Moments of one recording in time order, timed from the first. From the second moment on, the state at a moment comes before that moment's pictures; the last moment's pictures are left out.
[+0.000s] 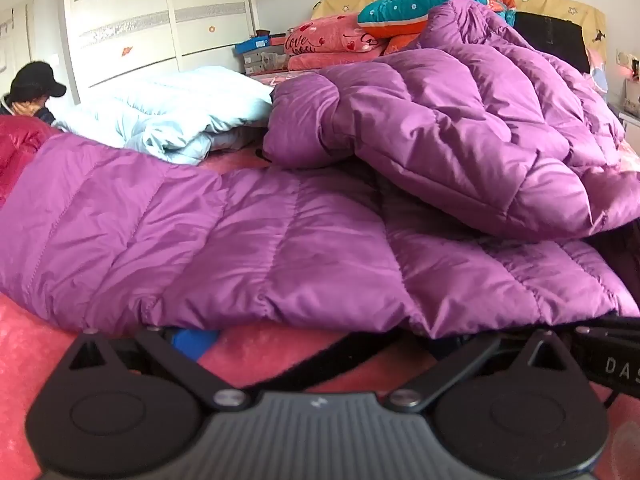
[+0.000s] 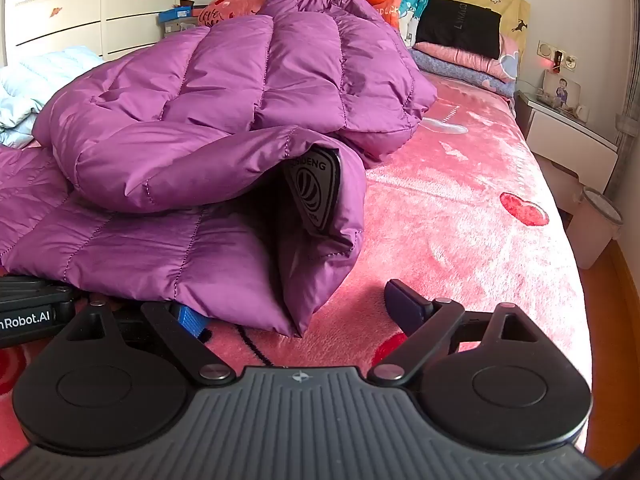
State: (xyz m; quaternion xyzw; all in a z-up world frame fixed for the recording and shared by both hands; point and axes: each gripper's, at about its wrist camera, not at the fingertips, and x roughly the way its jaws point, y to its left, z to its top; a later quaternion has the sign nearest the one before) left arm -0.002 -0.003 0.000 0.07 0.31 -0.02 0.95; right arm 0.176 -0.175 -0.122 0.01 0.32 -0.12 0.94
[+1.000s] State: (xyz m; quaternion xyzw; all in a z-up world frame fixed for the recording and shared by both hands) left arm -0.098 0.059 0.163 0.07 0.25 -0.10 0.96; right arm 0.046 -0.174 0.011 -0.05 0.24 -0.23 0.94
